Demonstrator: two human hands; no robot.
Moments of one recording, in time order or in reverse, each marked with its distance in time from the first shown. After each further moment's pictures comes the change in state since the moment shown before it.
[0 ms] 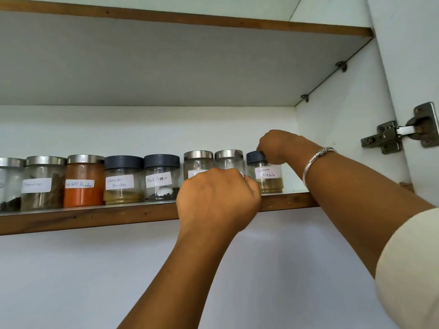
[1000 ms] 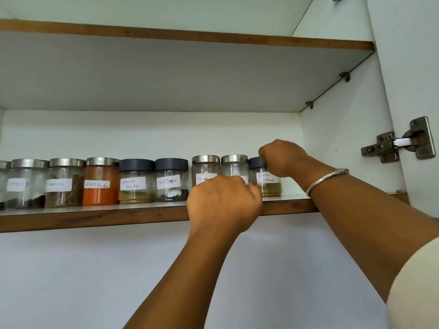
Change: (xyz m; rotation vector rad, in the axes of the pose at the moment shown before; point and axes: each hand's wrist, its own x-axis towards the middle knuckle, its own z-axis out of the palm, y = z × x) left_hand 0.002 0.000 0.002 0.021 -0.070 -0.026; right_hand -0.038 -0.010 0.001 0.177 0.231 0.023
